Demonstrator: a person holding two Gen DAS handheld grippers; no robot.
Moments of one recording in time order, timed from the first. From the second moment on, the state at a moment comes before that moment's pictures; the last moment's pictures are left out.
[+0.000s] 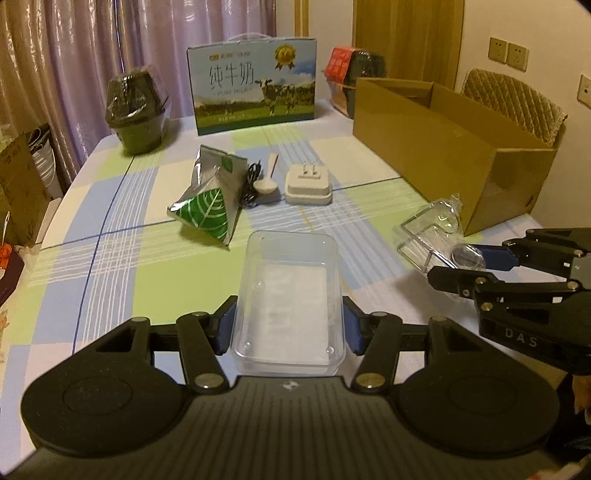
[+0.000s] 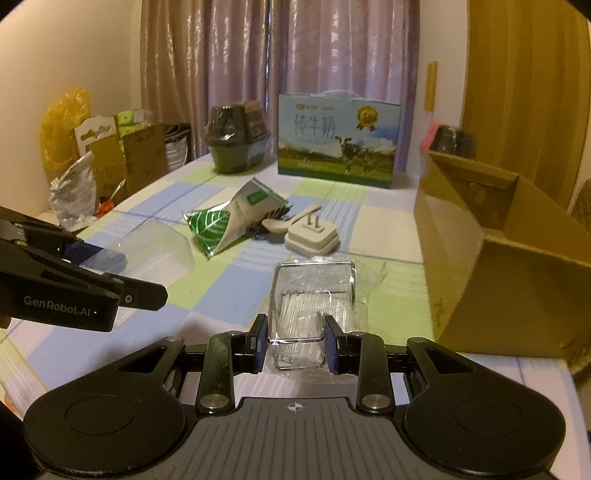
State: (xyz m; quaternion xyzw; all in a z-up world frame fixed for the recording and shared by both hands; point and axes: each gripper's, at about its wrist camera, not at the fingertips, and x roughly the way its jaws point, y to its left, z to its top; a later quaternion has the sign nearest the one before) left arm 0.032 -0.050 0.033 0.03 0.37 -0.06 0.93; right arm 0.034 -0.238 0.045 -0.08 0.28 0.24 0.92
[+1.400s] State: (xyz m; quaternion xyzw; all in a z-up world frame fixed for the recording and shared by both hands) left arm 0.102 -0.194 0.126 0.02 0.32 -0.16 0.94; right arm 0.097 -0.382 0.158 -0.06 0.23 0.10 0.97
